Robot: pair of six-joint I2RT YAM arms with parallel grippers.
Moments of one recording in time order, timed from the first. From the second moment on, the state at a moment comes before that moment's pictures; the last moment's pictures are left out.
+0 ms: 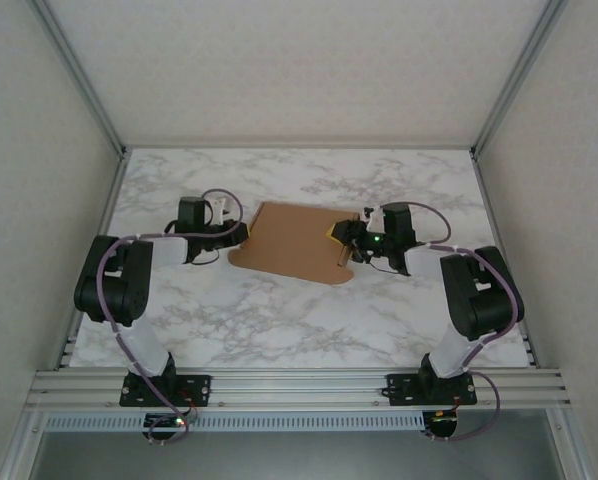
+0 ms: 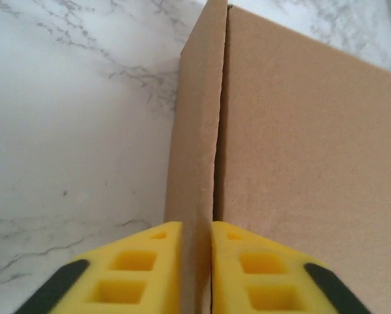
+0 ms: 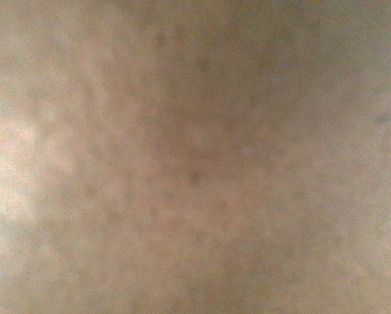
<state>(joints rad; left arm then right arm) -0.12 1.77 0.83 0.18 0.57 -0.39 0.29 1.67 0.74 0.29 -0.77 0.95</state>
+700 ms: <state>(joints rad) -0.61 1.33 0.81 -0.05 0.05 0.16 0.28 1.57 0.87 -0.07 -0.75 0.79</state>
